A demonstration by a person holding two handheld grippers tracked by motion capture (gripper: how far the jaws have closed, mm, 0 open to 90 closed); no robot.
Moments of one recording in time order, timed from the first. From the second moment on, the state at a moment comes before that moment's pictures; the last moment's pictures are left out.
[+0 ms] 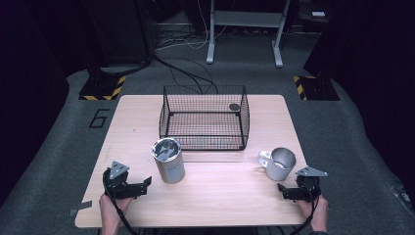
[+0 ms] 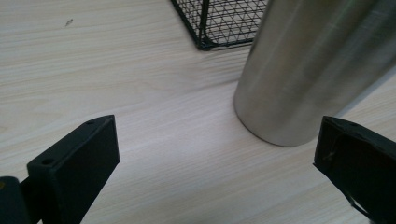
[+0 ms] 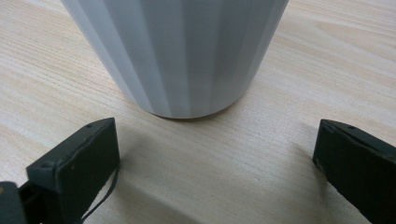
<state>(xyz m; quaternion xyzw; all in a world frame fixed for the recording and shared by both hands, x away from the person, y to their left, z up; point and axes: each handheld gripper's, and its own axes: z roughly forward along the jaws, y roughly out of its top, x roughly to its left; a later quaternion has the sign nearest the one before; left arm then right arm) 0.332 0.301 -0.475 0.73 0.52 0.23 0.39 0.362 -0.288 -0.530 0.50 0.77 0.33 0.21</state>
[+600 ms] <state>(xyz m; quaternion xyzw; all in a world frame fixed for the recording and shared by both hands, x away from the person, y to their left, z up) 0.321 0.276 -0.443 0.73 0.46 0.23 0.45 0.362 -0.288 -0.530 0.50 0.77 0.33 0.21</state>
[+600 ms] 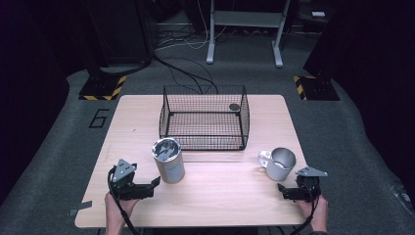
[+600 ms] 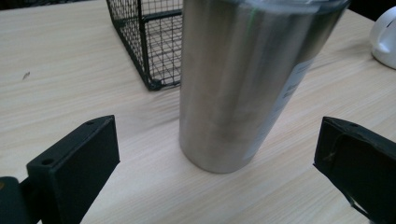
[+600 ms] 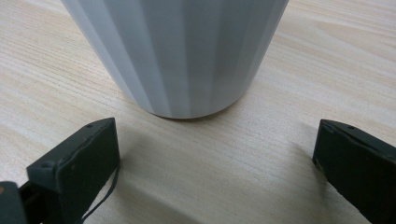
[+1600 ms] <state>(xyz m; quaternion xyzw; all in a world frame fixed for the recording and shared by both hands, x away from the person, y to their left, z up) 0.357 0.245 -0.427 0.72 0.42 0.25 0.49 0.362 -0.288 -0.530 0.50 0.77 0.33 0.21</state>
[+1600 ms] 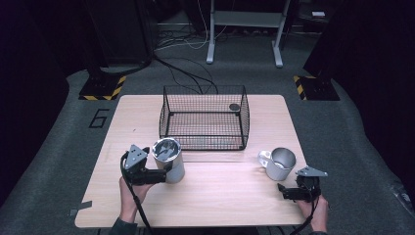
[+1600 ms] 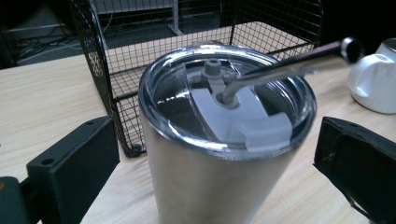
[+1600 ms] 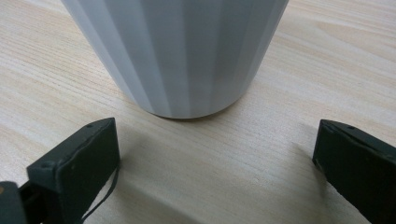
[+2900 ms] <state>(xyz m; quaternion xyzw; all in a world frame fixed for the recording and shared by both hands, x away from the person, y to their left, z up) 0.375 0.228 -0.437 0.72 0.41 0.26 0.50 0.362 -0.288 -0.530 0.50 0.77 0.33 0.21</state>
